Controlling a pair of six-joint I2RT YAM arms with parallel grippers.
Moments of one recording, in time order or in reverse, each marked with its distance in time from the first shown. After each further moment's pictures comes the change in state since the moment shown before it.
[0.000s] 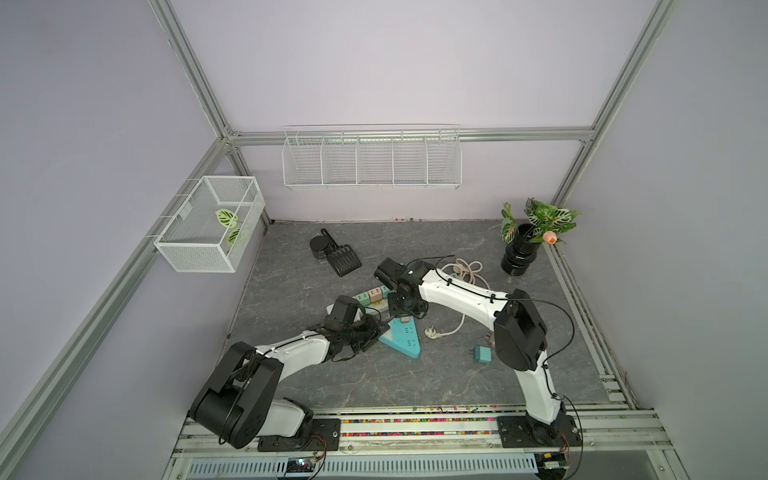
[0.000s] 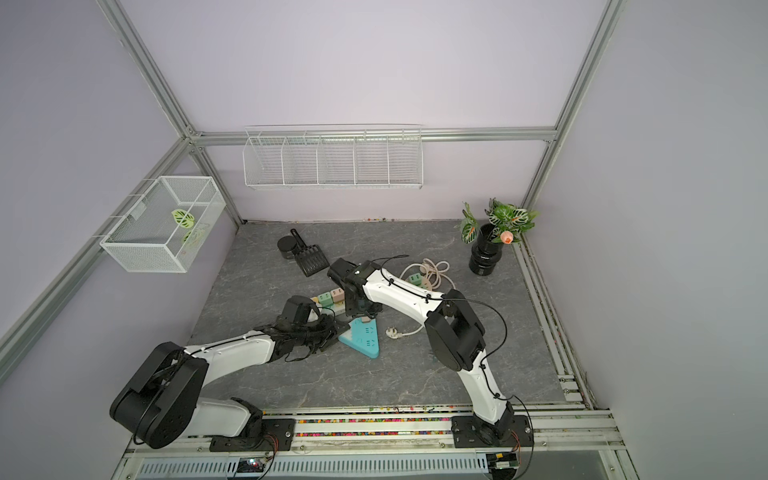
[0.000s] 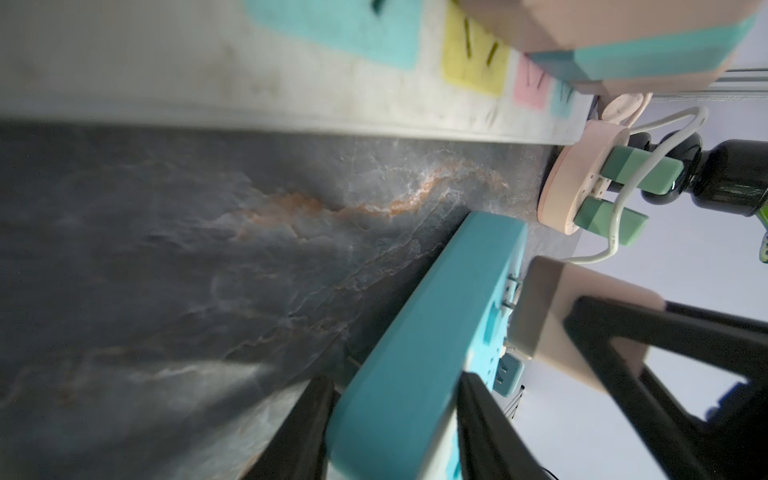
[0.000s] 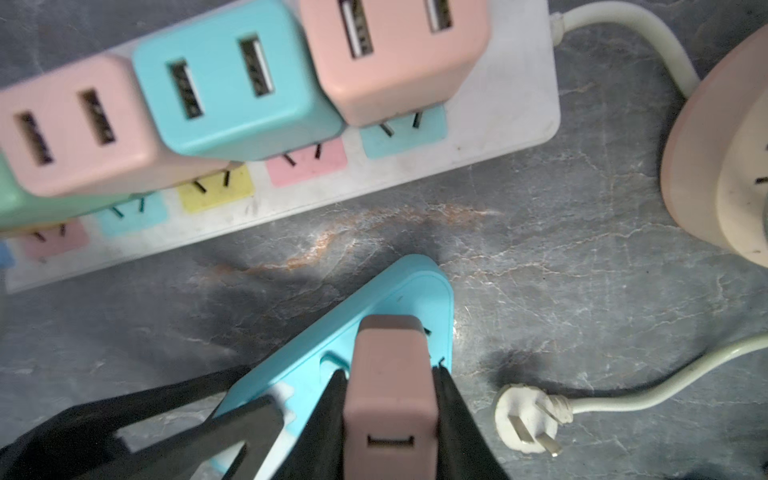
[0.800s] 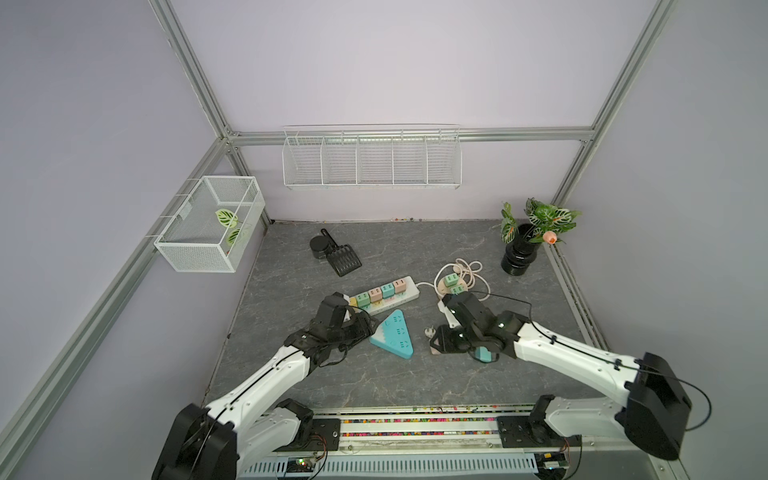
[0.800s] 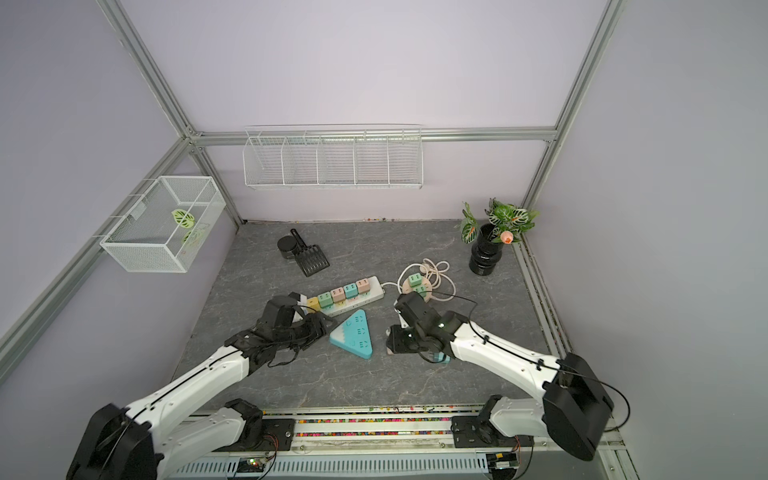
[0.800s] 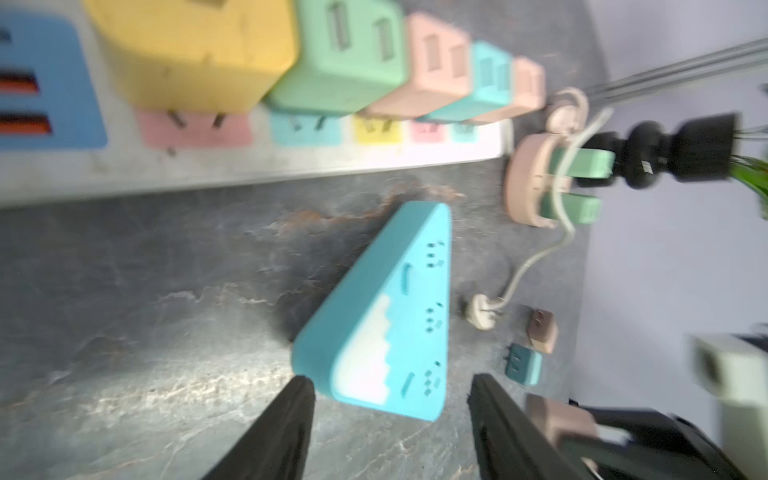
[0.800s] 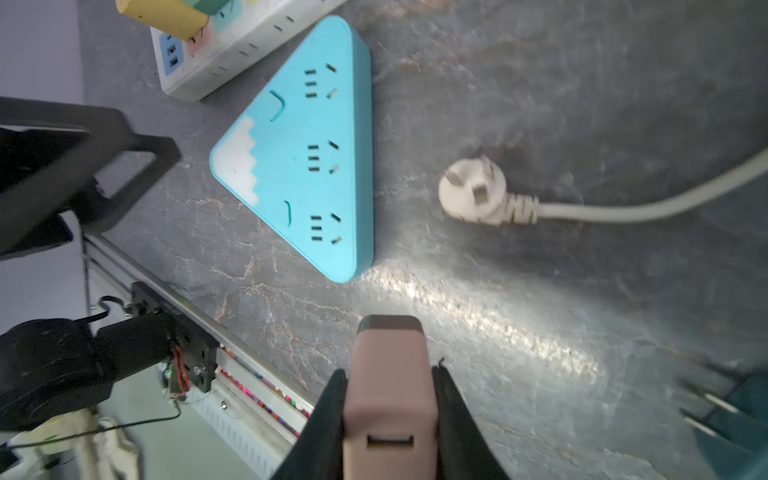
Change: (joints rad) left arm -0.003 -0.432 0.024 -0.294 -0.158 0.188; right arm -0.090 -0.873 -1.051 0.518 -0.347 0.002
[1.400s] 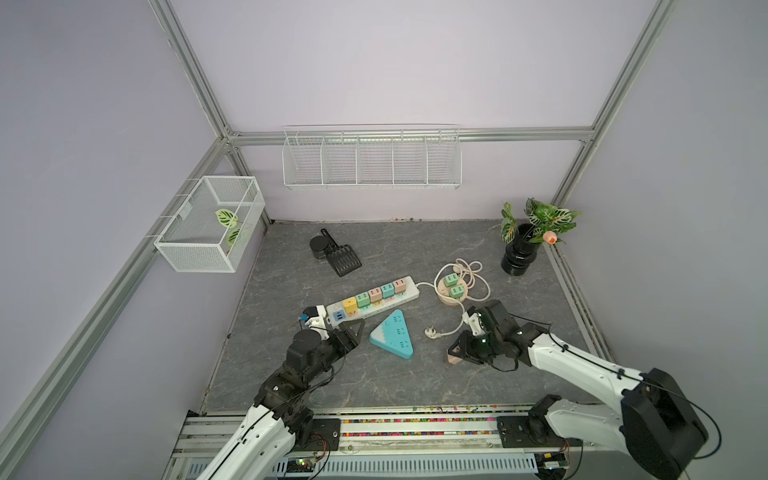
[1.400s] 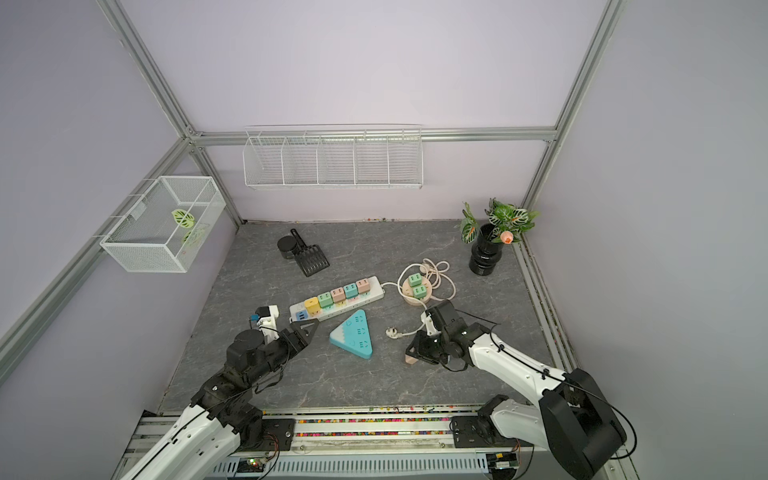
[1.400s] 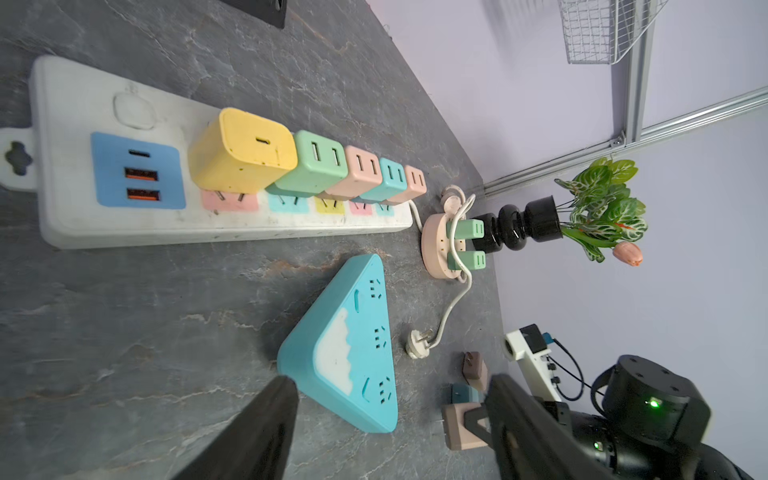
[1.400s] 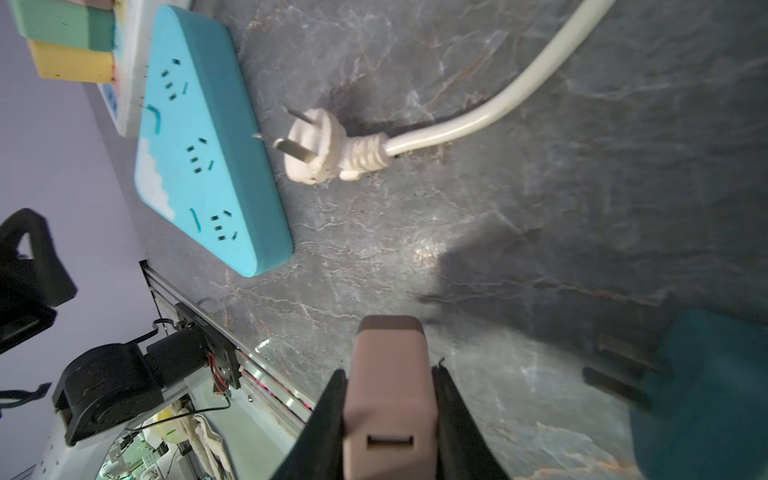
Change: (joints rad) left arm 0.000 -0.524 -0.257 0.073 -0.133 -0.102; right arm -0.235 -0.012 -0.193 0.095 -0.185 0.027
